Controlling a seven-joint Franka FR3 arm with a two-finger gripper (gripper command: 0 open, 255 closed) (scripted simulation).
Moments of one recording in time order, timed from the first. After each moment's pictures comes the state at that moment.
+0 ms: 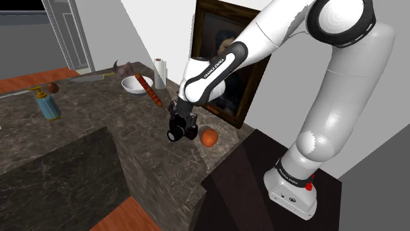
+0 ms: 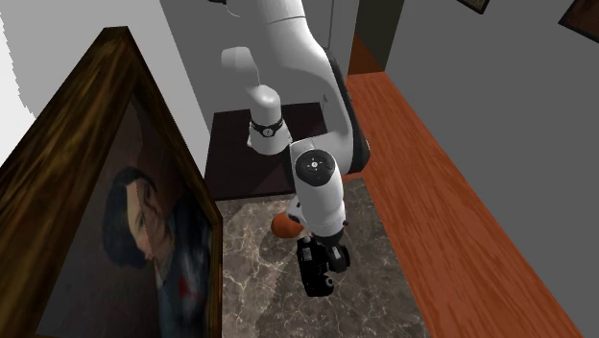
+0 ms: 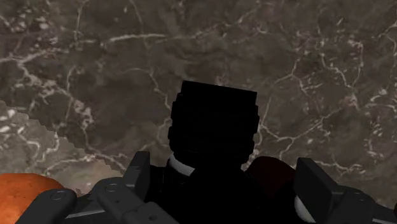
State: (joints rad) arm -0.13 0.24 0.38 -2.39 0.15 2.74 1.49
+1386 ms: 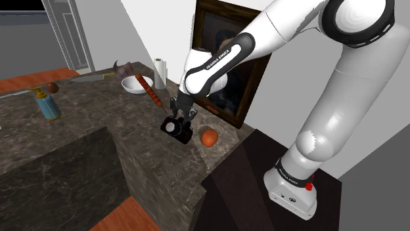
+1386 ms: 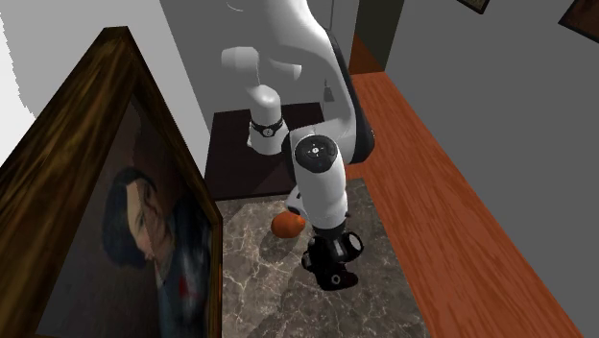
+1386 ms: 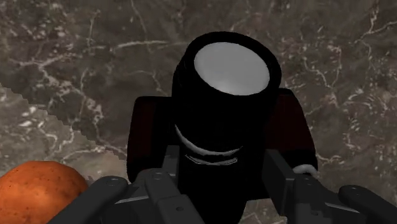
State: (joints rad) arm -0.15 0.16 0.40 -2.39 0.18 2.65 1.48
